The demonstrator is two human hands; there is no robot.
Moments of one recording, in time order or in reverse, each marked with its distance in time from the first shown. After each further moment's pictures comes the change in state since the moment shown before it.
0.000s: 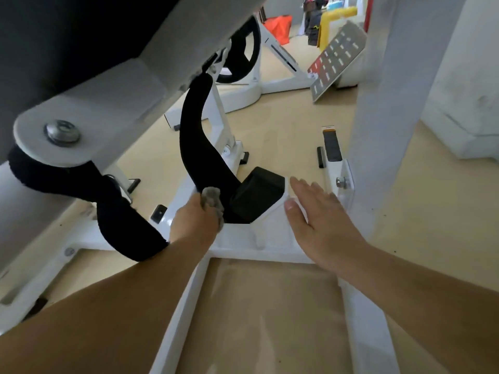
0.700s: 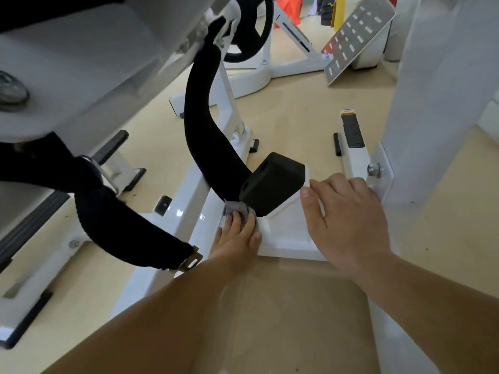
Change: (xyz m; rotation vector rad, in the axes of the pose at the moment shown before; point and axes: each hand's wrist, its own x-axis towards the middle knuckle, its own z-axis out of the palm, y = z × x) left_hand -0.010 -0.042 0.094 0.284 -0.504 0.276; right_hand 0.029 0.019 0.040 -0.358 0.431 -0.039
